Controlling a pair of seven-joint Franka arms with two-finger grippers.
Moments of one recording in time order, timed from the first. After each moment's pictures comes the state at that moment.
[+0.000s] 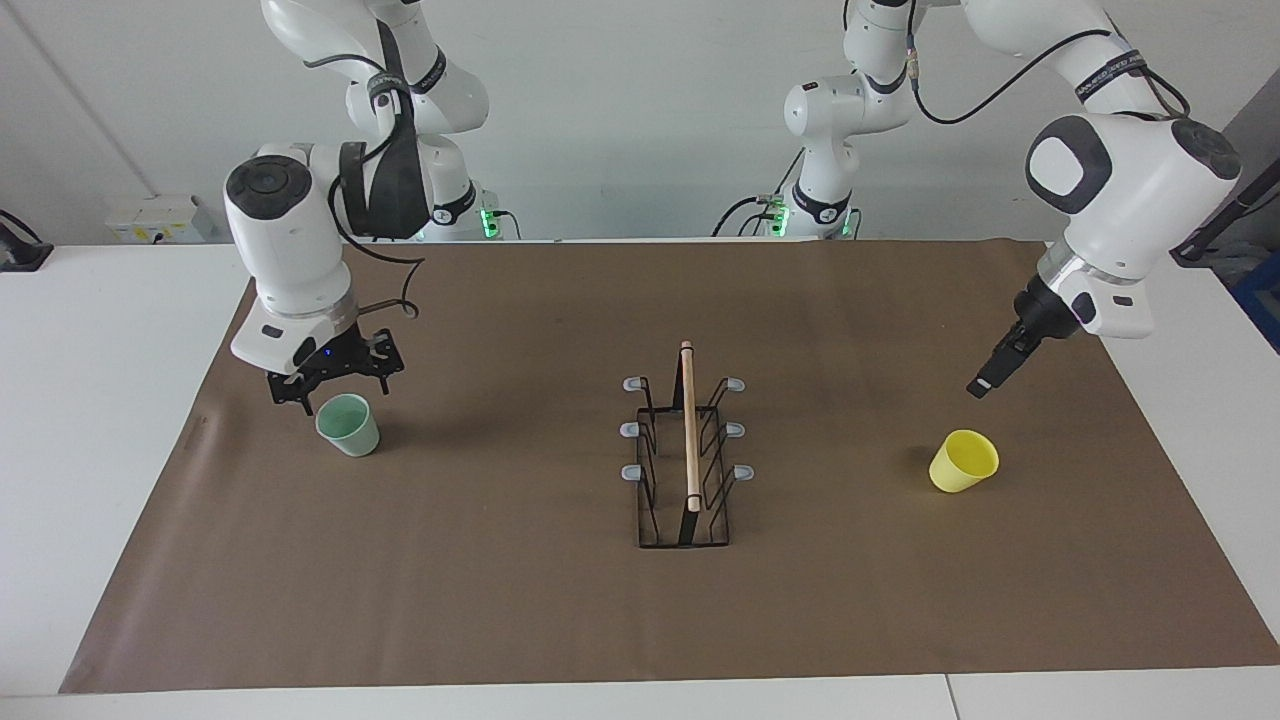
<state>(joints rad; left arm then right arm) 0.11 0.13 -0.05 -1.76 -0.26 1.94 -0.60 0.05 0.18 0.00 -1.79 -0.21 2.00 -0.36</state>
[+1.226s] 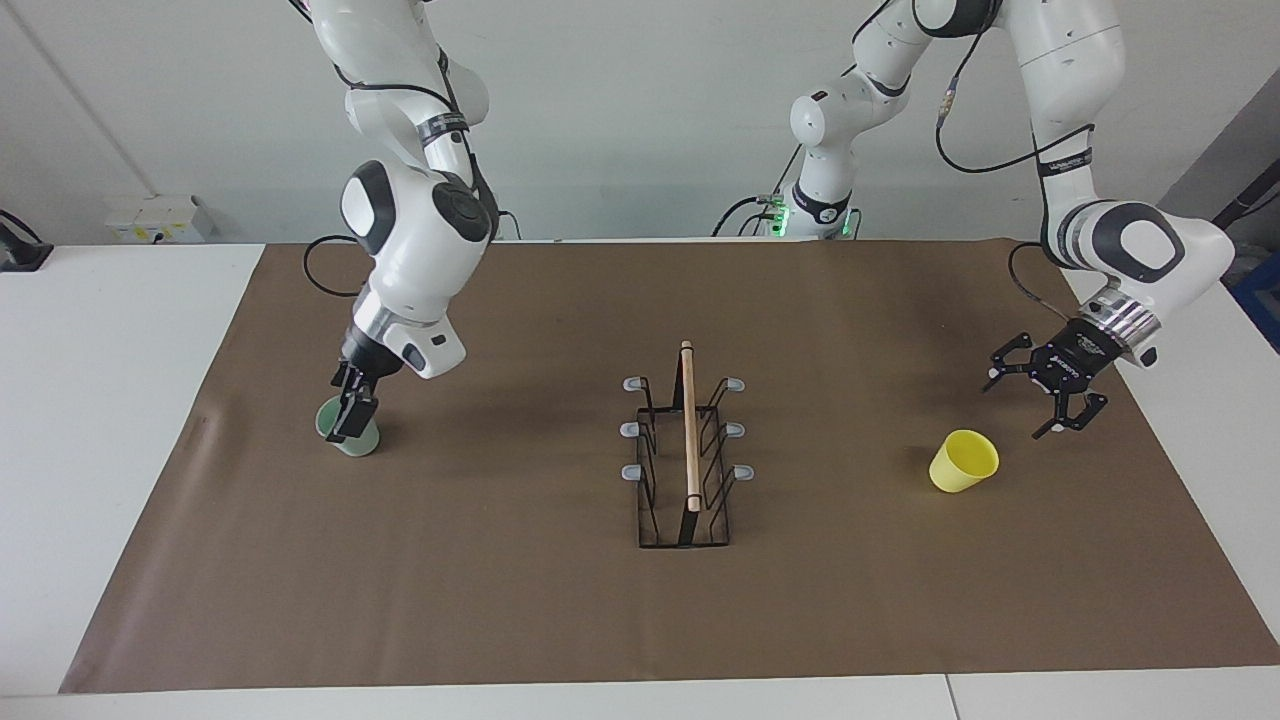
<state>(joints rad) 0.46 0.29 -0.05 -1.99 -1.11 2.06 -1.15 0.22 0.18 0.01 -1.91 -0.86 2.07 -1.15</state>
